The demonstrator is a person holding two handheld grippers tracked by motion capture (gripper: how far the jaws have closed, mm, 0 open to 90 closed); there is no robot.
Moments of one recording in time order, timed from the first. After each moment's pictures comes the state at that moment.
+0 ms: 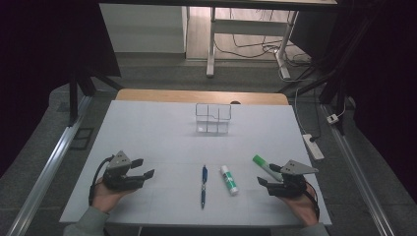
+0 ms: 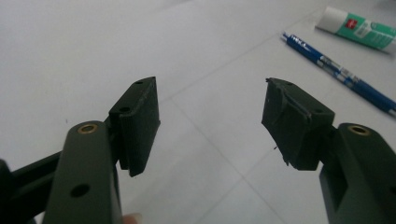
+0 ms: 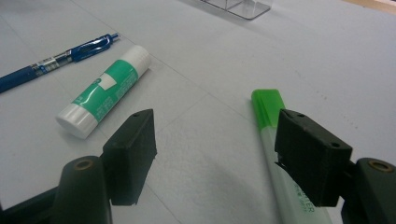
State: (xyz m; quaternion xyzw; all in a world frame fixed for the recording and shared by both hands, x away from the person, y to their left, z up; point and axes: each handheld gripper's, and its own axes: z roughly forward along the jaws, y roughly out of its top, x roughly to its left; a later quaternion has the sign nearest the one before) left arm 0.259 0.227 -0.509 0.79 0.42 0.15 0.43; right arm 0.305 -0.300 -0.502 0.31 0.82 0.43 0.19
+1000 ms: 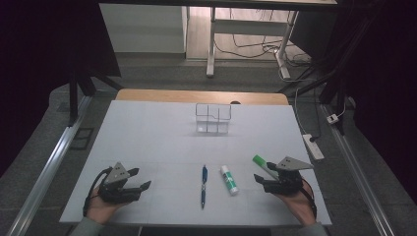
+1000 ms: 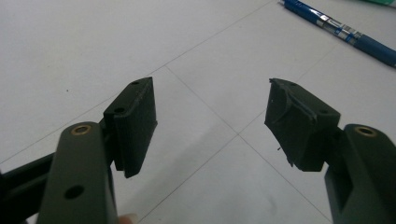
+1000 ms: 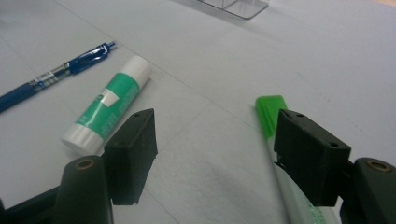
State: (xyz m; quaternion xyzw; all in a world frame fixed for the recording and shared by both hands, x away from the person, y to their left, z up) left arm 0.238 0.225 -0.516 0.81 0.40 0.18 0.39; right arm 0.306 -0.282 -0.490 0.34 0.82 0.42 0.18
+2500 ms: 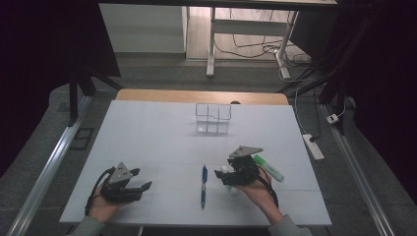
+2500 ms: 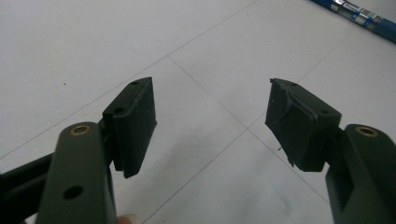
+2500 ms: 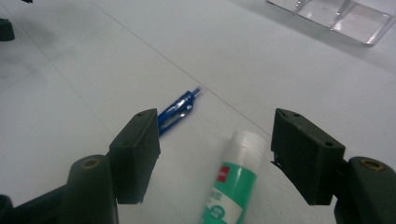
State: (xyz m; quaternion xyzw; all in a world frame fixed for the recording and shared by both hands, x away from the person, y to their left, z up) left arm 0.242 0.222 -0.524 0.82 0.40 0.18 0.38; right arm 0.321 -0.158 -0.478 0.34 0.86 0.37 0.11
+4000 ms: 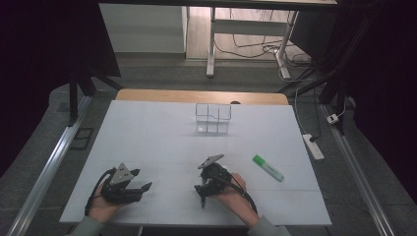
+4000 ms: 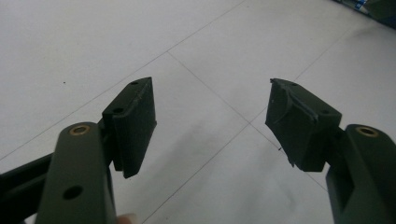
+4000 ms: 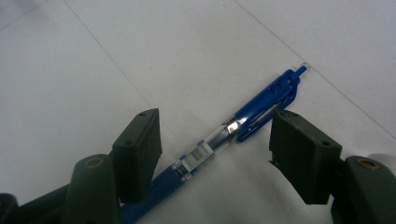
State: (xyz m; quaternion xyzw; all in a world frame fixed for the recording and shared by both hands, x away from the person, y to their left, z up) left arm 0.242 0.222 -0.526 0.83 0.39 0.18 0.37; right arm 0.309 -0.086 -0.512 0.30 0.91 0.26 0.08
